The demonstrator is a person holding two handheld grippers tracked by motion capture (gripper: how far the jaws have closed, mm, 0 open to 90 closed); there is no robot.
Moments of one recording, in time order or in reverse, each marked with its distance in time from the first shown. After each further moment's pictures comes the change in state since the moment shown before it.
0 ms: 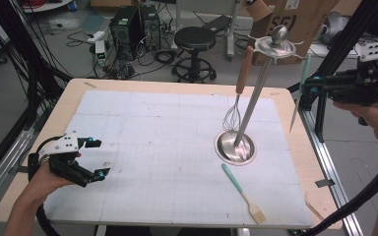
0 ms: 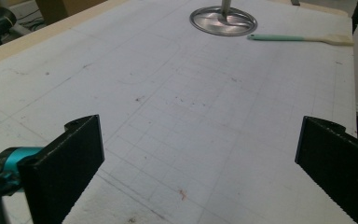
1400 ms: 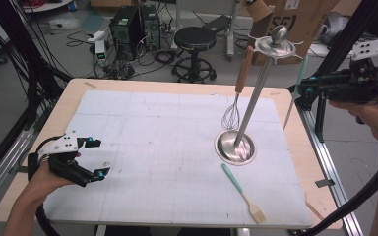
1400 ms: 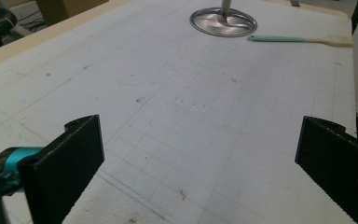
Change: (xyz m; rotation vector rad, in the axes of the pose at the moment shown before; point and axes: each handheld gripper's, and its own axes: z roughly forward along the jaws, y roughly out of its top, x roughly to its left) left arm 0.000 0.000 -0.001 -0.001 0.002 0.005; right arm 0.000 0.005 0.008 0.042 -0.003 0.004
